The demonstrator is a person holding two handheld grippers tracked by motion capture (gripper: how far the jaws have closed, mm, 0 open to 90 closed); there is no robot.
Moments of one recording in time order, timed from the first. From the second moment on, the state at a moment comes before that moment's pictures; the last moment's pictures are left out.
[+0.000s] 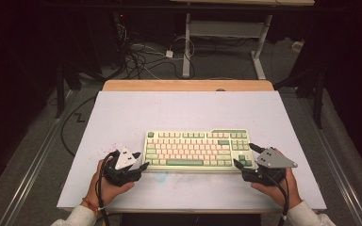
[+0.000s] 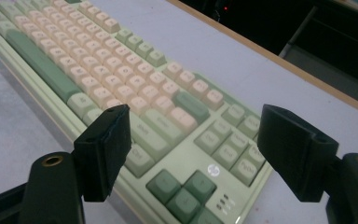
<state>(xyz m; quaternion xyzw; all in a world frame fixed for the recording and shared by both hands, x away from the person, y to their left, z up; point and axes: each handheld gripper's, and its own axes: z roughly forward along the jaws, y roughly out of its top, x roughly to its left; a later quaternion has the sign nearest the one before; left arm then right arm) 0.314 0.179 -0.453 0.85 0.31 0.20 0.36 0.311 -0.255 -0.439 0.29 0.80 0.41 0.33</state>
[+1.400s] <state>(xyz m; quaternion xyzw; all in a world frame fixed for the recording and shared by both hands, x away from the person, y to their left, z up) 0.371 0.097 -0.452 0.90 0.25 0.14 0.32 0.300 -0.262 -0.451 0.29 0.82 0.38 0.31</state>
